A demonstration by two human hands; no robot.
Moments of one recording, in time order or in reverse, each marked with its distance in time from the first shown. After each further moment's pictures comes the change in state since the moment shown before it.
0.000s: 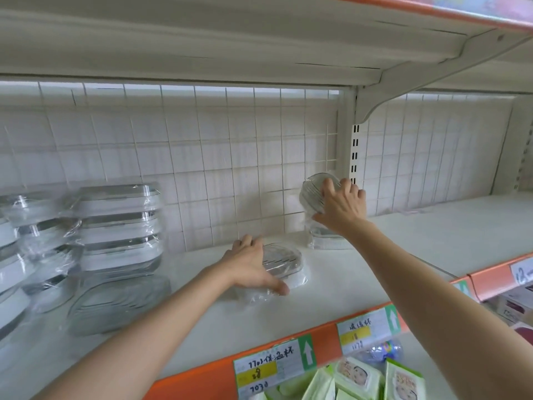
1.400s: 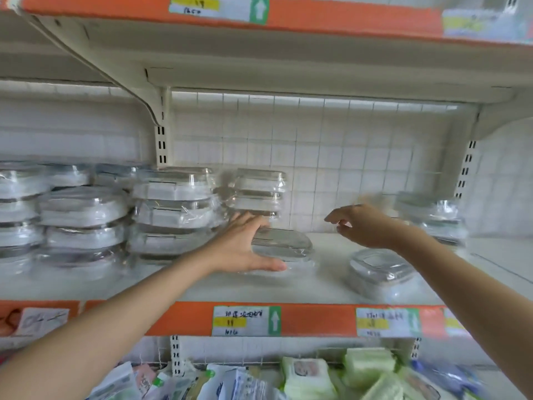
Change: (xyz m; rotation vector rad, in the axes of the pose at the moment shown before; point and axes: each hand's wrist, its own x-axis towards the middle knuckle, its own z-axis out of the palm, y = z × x) left_hand -0.198 -0.136 -0.062 -0.058 0.280 -0.036; right_hand -0.086 -0.150 -0.084 0.289 -0.297 -0.667
